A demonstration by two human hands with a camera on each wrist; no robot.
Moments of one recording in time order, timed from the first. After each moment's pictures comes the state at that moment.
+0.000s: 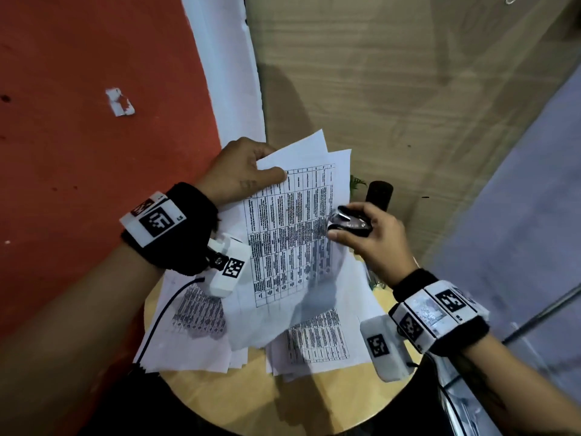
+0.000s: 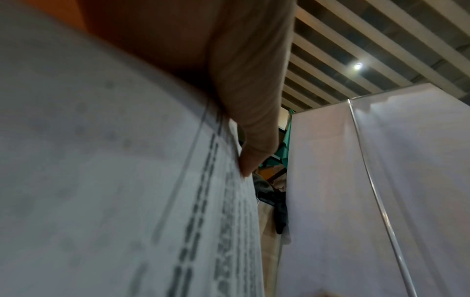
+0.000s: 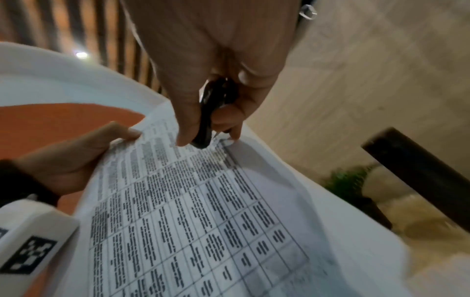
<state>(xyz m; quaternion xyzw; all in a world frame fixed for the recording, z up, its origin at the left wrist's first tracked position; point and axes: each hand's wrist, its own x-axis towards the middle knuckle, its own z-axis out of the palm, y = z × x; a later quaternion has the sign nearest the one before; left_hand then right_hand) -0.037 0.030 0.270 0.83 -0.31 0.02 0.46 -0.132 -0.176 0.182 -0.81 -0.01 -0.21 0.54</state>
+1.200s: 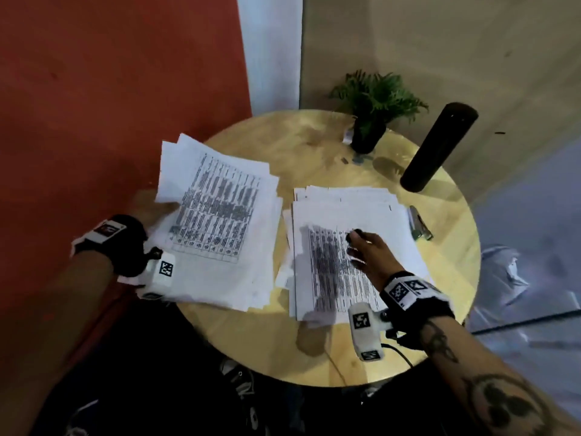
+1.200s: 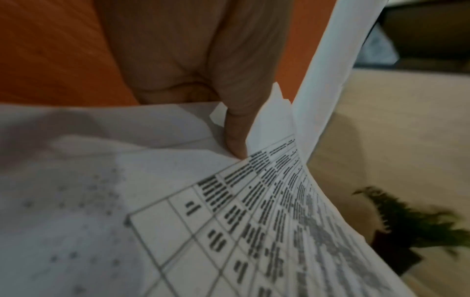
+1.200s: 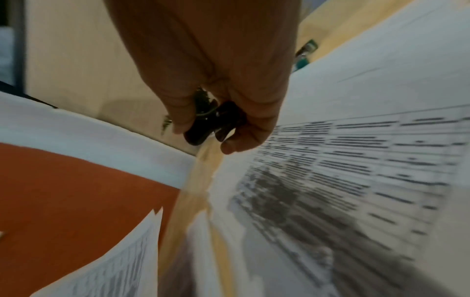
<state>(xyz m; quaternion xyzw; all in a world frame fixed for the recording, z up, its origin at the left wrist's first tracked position) 0.044 0.232 0.007 0.84 0.14 -0.06 0.51 -0.078 -0.152 -0.025 -0.63 0.27 0.07 0.72</state>
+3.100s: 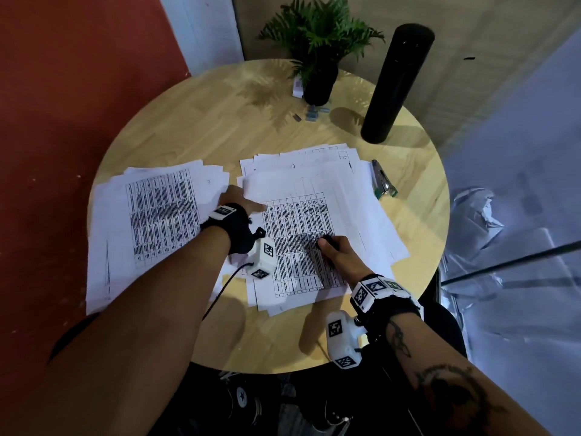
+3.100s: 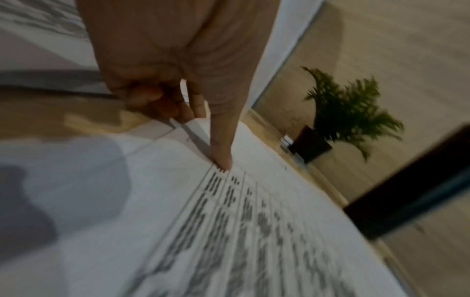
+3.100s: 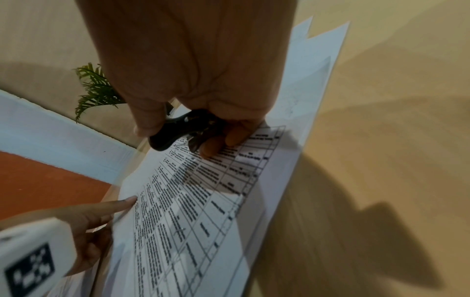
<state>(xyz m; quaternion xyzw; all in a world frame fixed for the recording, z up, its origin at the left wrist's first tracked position) 0.064 -0.014 -0.092 0.91 0.12 -0.25 0.32 -0.111 -0.192 -0.106 -0.69 0.29 0.14 0.64</state>
